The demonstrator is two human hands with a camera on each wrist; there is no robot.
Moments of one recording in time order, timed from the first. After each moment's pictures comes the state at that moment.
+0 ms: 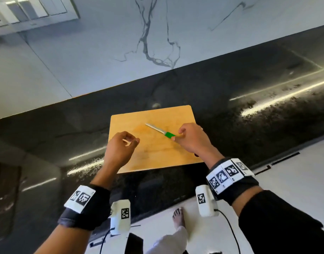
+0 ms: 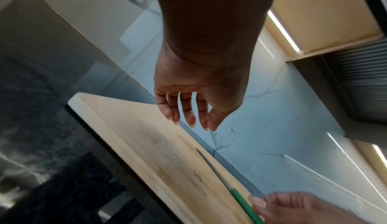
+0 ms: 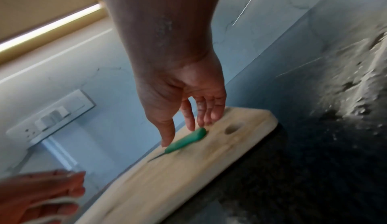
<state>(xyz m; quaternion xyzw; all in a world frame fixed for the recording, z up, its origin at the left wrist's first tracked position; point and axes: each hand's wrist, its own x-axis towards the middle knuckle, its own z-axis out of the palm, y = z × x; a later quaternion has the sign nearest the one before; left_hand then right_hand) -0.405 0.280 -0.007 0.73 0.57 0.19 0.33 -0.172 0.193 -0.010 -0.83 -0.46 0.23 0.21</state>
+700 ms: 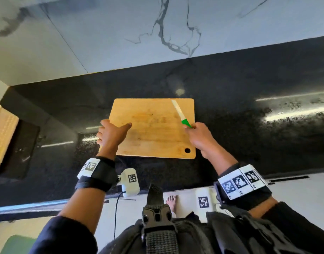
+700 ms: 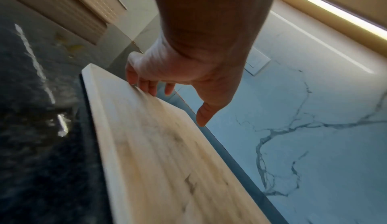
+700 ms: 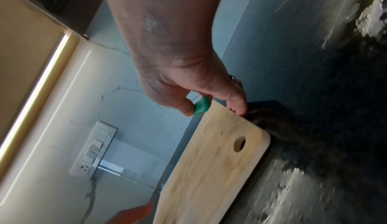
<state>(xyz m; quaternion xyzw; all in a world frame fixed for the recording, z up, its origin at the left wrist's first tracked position) -0.370 0.277 -0.016 0.47 0.83 0.14 0.27 -0.116 0.187 -0.022 -0.78 -0.32 0.43 0.30</state>
